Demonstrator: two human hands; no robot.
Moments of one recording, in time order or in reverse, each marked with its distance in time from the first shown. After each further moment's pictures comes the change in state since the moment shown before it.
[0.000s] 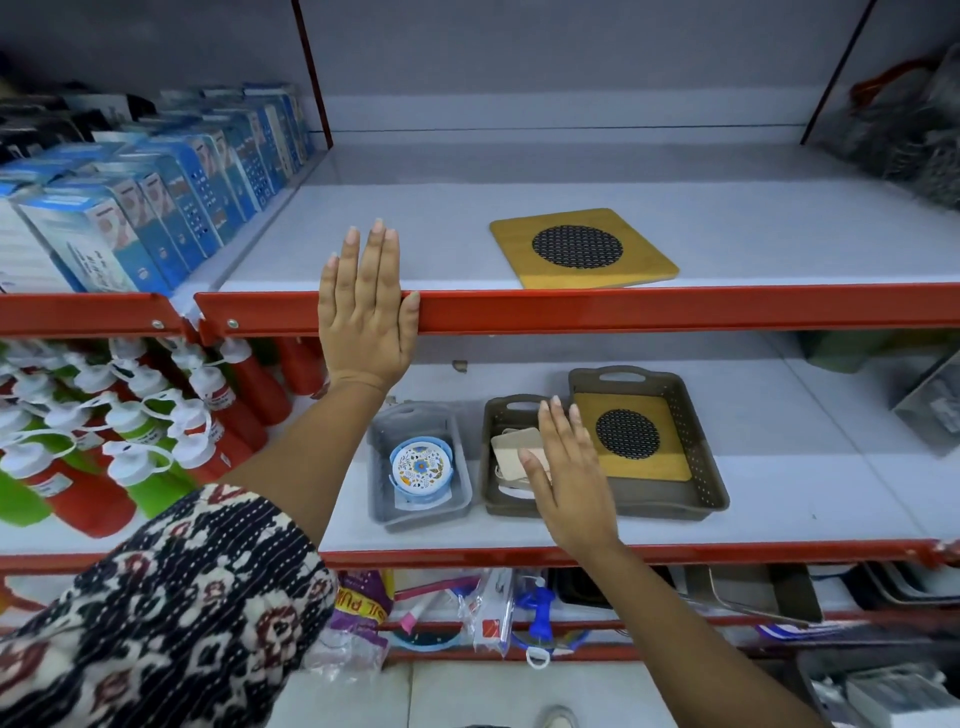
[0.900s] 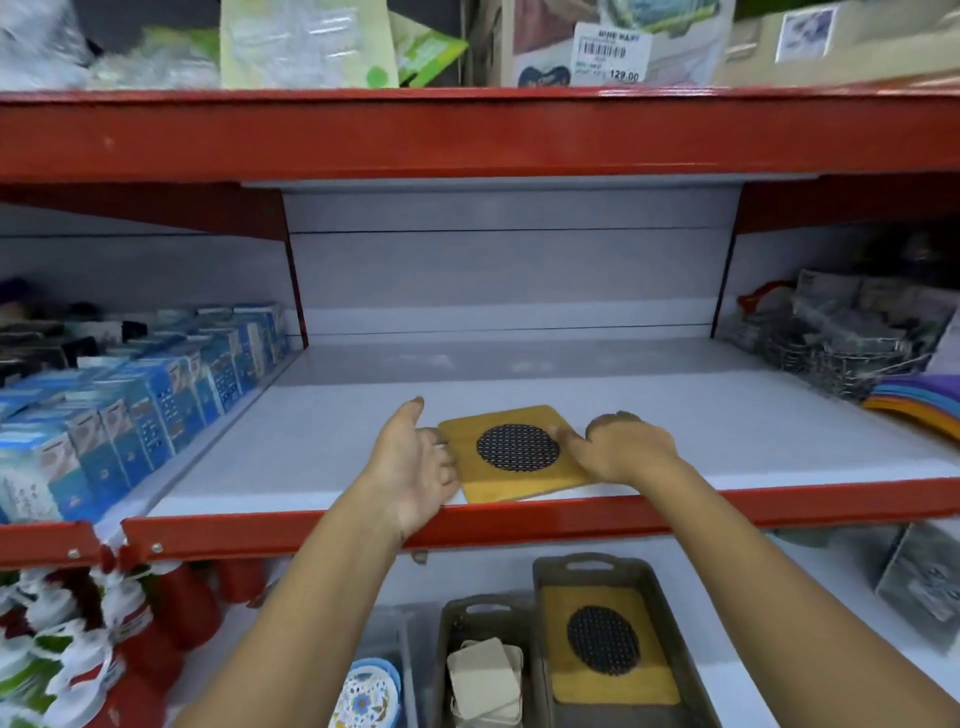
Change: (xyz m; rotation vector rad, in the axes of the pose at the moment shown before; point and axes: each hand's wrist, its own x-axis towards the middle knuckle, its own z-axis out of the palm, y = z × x) left_hand 0.134 0.097 -0.071 -1.612 -1.014 -1.386; right_hand 0.177 -0.006 -0.226 -0.465 -0.198 0.238
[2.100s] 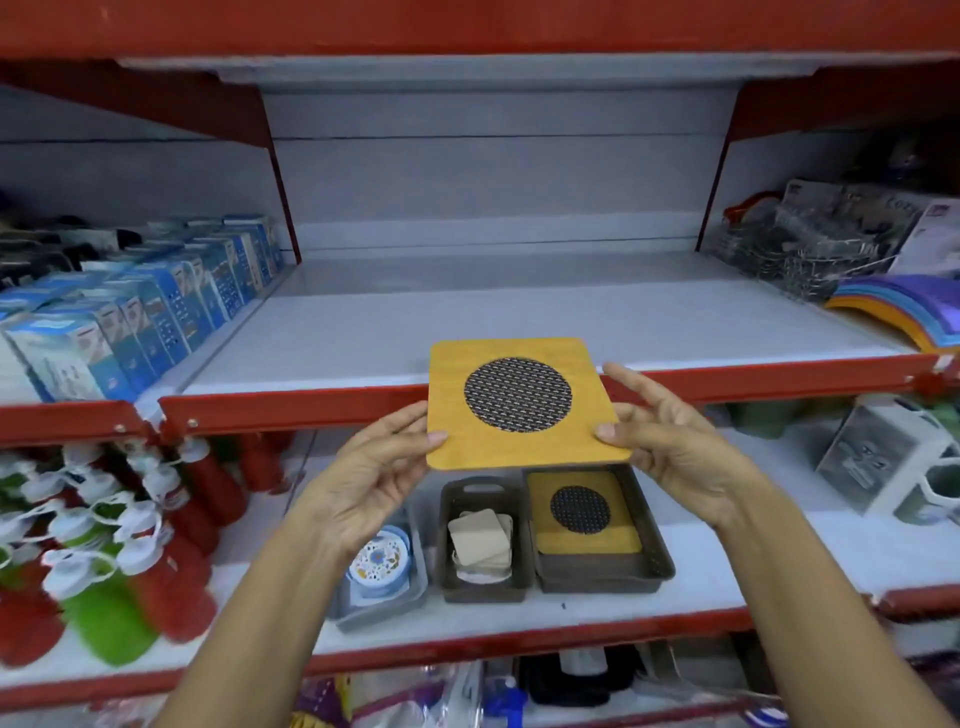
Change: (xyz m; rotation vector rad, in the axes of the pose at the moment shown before) left_hand -0.090 -0.088 -0.065 -0.228 -0.134 0.031; right_hand -0.155 0.042 0.055 1.790 -0.270 -0.106
